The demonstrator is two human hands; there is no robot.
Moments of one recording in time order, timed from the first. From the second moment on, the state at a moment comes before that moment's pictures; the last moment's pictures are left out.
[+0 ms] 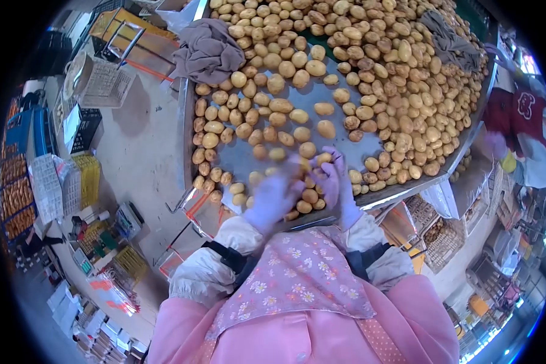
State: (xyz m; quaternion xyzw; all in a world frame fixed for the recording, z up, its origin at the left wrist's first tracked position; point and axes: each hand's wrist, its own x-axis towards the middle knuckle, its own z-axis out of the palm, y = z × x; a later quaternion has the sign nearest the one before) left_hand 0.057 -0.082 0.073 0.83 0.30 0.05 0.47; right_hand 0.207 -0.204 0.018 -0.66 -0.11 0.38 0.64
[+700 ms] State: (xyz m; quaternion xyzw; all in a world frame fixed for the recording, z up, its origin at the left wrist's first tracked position) left_hand 0.008 -0.079 0.000 0.90 0.32 -0.04 0.28; right_hand 0.212 -0.219 -0.011 -0.82 -0.48 0.17 0.26
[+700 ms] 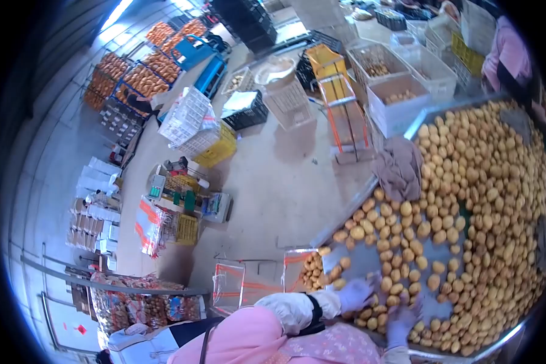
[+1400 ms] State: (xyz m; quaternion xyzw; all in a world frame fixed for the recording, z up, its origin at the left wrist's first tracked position) left_hand 0.028 0.018 0.029 0.90 0.35 0.06 0.25; right_hand 0.250 -0.121 0.107 -0.63 -0.70 0.30 -0.17
